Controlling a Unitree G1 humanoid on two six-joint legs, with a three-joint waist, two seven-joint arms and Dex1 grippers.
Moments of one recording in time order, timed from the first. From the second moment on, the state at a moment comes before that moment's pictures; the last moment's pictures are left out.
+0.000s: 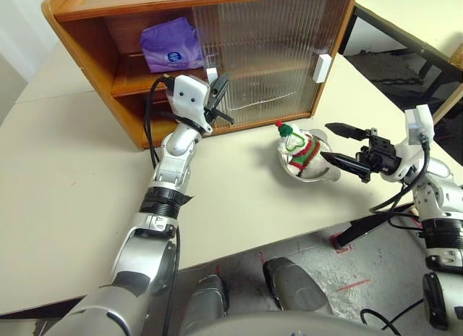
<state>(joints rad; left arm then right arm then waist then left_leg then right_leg) -0.64 0.24 -0.01 0.45 0.00 -0.36 -0.28 -0.40 -0.55 -0.18 0.29 0.58 0.12 1.39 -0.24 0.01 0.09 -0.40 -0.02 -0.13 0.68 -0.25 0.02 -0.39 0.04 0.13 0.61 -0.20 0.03</state>
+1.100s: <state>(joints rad) -0.41 0.45 0.17 0.20 -0.03 -0.22 -0.23 -0.43 -0.55 -0.17 0.34 0.57 0.10 1.42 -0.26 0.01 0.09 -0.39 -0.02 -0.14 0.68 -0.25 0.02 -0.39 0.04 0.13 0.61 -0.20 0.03</state>
